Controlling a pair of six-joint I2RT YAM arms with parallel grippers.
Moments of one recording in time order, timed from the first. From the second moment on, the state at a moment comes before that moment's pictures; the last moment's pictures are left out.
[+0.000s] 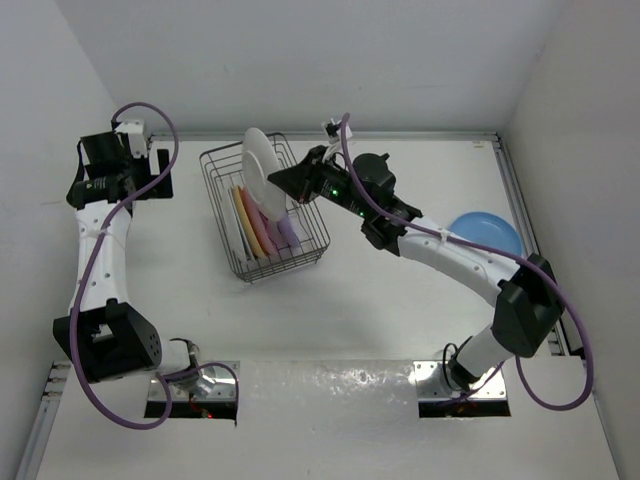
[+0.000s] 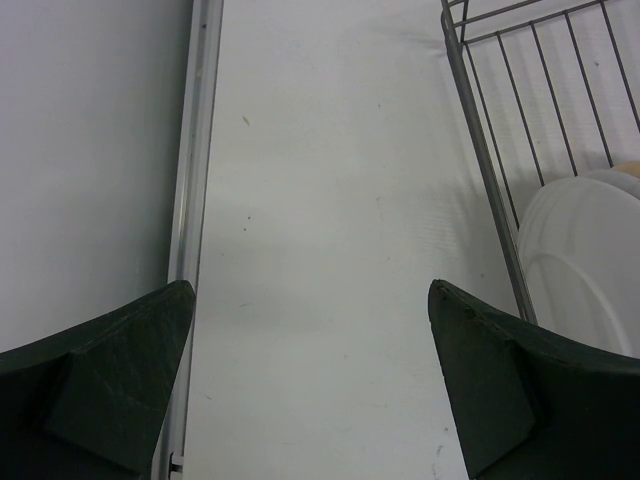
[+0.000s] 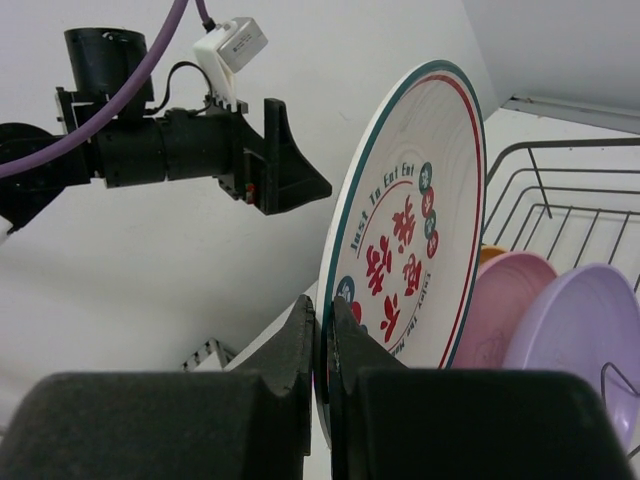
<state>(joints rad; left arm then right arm) 0.29 1.33 1.34 -0.67 0.06 0.19 0.76 1.56 1.21 0.44 -0.24 0.58</state>
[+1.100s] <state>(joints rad) 0.29 1.32 1.33 -0.67 0.06 0.19 0.86 1.77 1.18 0.28 -0.05 0.40</state>
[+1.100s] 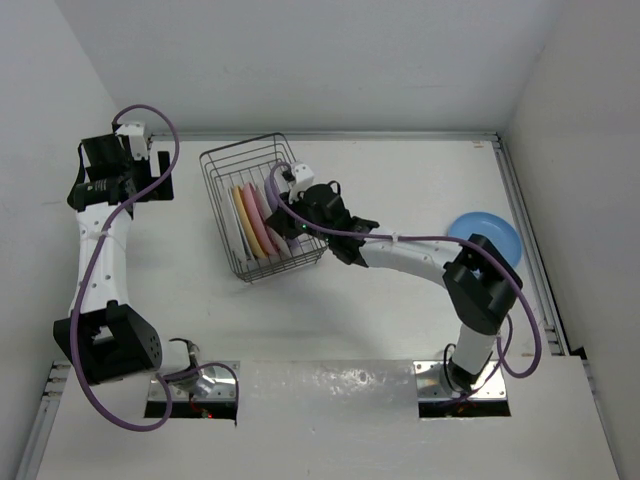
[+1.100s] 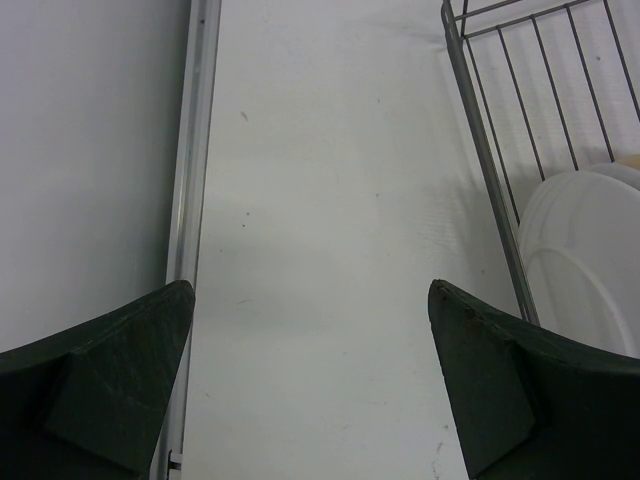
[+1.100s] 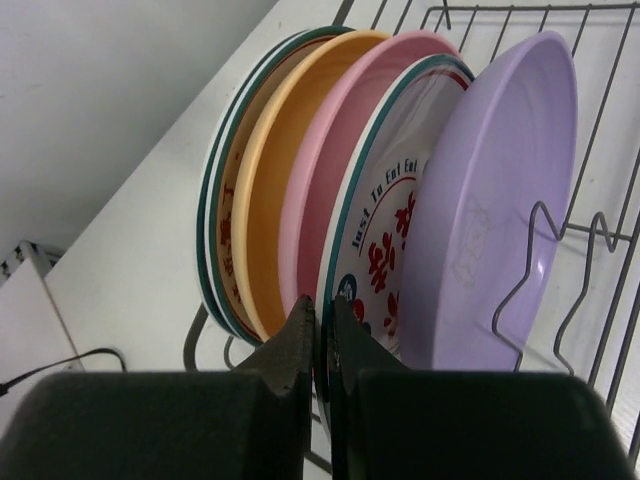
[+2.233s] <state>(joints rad) 0.29 1.32 1.33 -0.67 0.07 0.19 0.20 1.70 1.11 -0.56 0.26 -0.14</state>
